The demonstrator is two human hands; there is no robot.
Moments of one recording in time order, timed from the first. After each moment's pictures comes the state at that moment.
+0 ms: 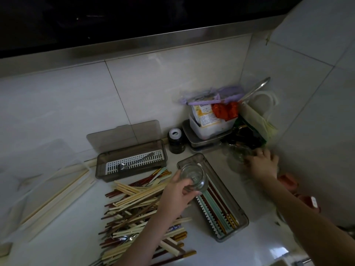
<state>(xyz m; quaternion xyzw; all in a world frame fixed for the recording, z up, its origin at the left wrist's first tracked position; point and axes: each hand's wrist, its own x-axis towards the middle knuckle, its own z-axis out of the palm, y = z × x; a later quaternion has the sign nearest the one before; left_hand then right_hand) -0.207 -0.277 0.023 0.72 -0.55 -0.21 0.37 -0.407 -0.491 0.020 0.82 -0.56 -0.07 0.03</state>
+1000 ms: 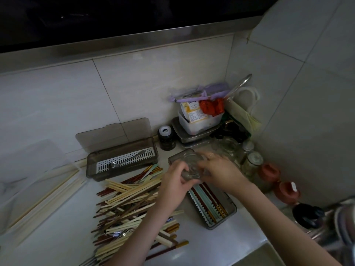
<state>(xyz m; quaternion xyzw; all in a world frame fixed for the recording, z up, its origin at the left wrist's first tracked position) -0.232 -0.283 0.056 0.70 -0.54 -0.21 0.42 -0.365 -0.390 0.088 0.95 -0.30 0.01 -0.13</state>
